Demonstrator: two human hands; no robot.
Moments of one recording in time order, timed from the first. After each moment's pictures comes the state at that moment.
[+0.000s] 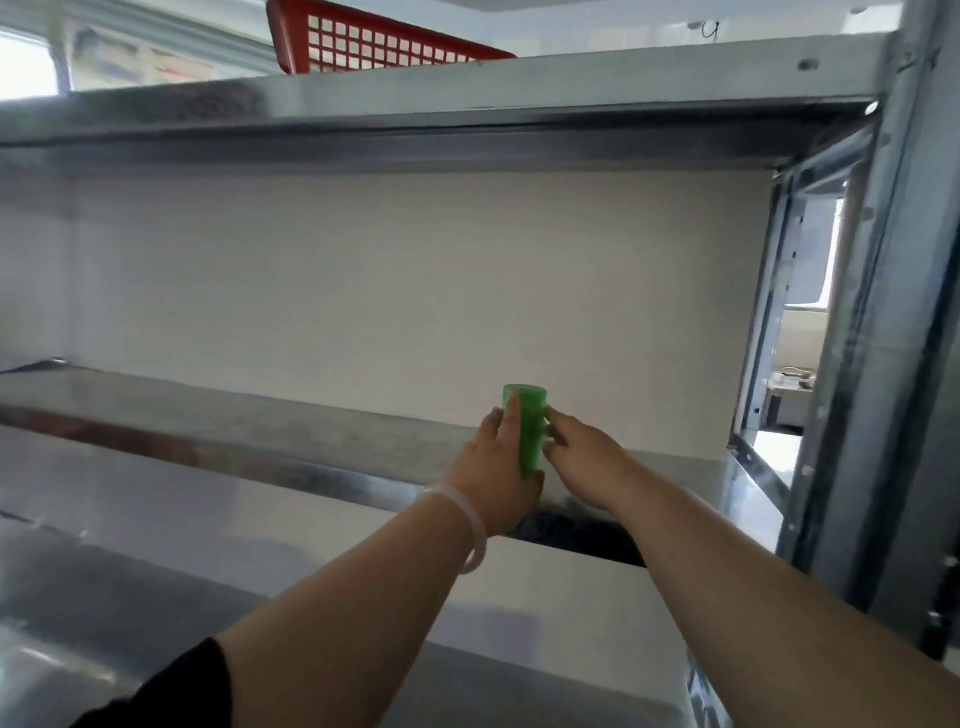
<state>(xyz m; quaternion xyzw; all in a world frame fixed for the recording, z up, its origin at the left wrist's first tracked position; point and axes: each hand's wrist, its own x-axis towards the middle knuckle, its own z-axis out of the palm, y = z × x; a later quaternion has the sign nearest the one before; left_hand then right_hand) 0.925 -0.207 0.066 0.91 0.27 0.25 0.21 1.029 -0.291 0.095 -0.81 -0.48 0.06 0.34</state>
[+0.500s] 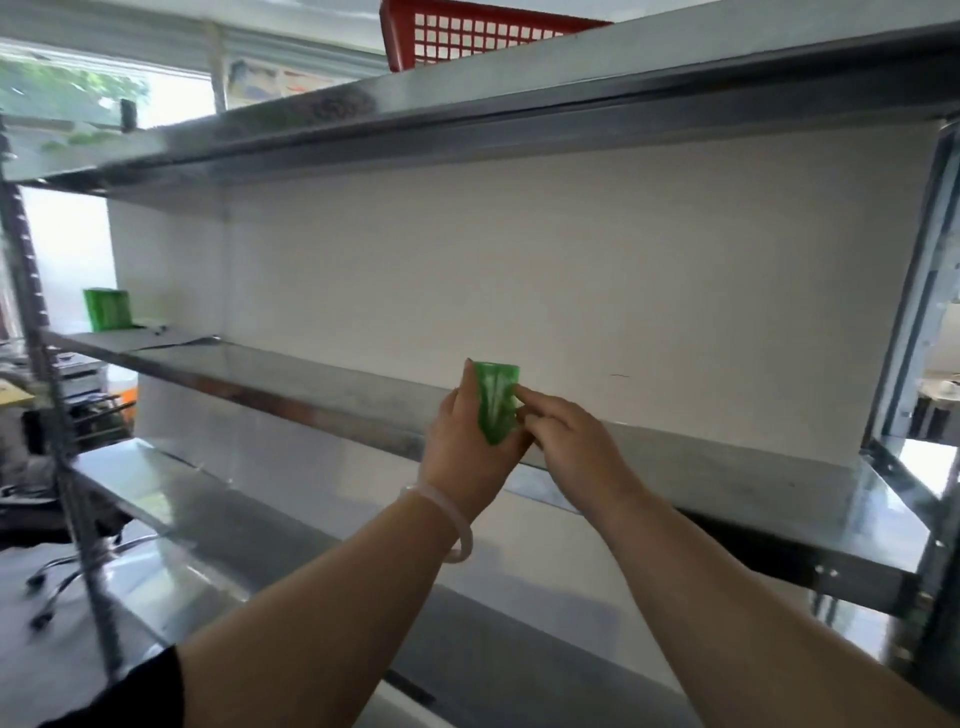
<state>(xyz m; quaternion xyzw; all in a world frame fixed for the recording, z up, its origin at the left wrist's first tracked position) 0.843 -0.190 0.056 0.76 0.36 0.48 0.26 0.938 -0.269 0.085 -0.59 -0.57 0.15 0.56</state>
